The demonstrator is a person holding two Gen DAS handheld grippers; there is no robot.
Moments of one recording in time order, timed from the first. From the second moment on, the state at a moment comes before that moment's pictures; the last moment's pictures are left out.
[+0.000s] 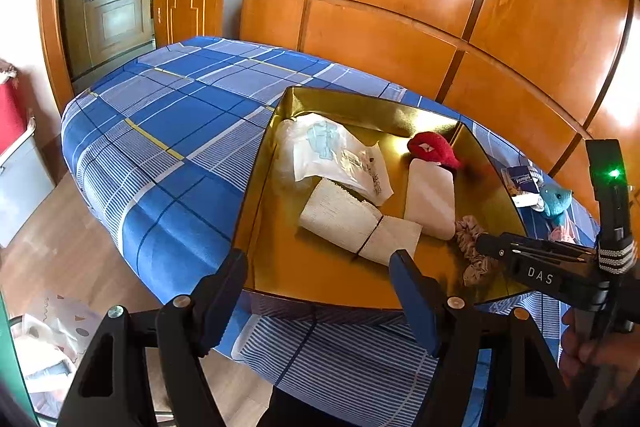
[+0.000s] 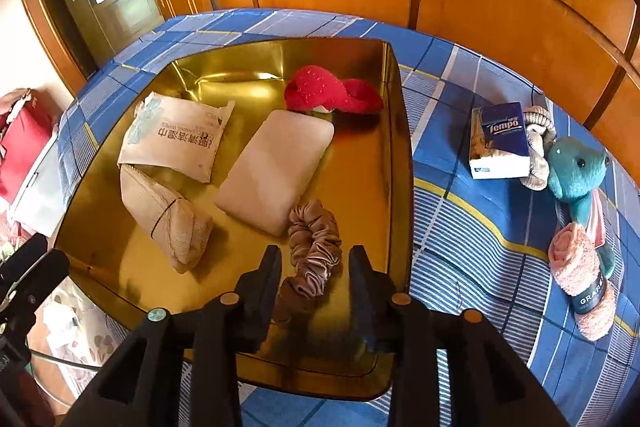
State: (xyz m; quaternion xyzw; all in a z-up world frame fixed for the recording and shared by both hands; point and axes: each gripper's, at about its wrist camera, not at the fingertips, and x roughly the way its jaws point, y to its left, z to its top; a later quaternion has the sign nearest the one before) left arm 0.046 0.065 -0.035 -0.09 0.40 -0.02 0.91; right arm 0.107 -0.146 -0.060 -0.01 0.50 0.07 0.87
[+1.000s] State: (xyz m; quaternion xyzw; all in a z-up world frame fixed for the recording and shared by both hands) left arm 0.037 0.033 -0.018 -0.05 0.39 -0.06 0.92; right arm 0.056 -0.308 -0.012 0.03 0.43 -0.02 0.90
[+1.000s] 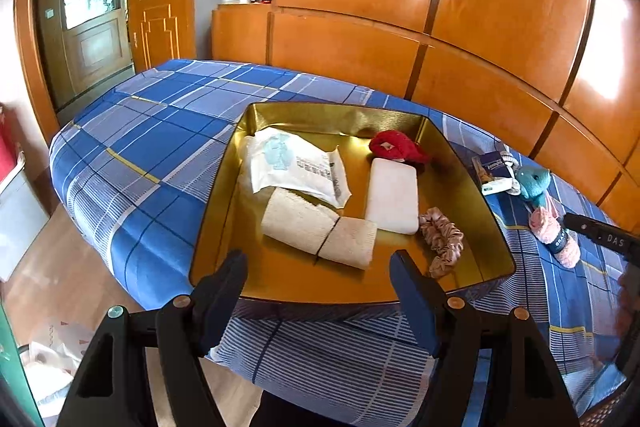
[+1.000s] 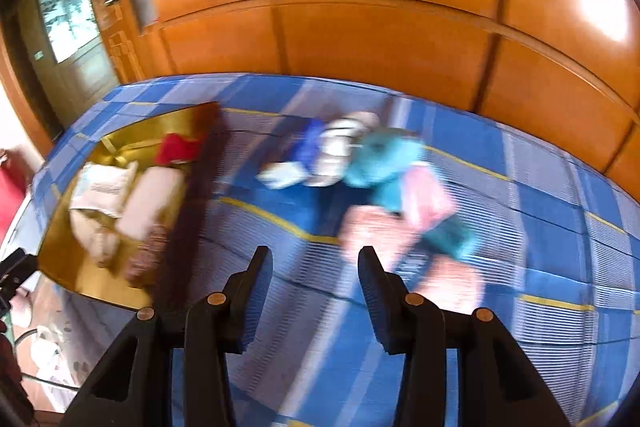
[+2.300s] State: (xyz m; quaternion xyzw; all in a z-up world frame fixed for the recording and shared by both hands) left arm 0.066 -0.119 0.013 0.03 0.39 -0.22 0.90; right arm 0.091 -0.361 -0.080 -0.09 0.48 -0.01 0.87
